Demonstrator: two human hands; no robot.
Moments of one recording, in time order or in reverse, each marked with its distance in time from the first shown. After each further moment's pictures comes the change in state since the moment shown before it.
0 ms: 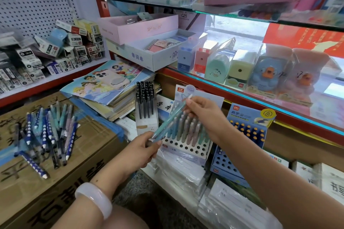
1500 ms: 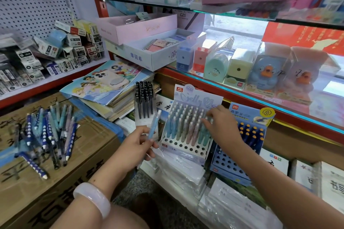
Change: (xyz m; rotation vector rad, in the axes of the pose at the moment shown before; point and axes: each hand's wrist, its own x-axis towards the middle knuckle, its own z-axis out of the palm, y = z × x) left_hand 0.003 -0.004 -0.004 -0.085 0.141 0.024; right_hand 0.004 0.048 -0.037 -1.032 0.296 -0.270
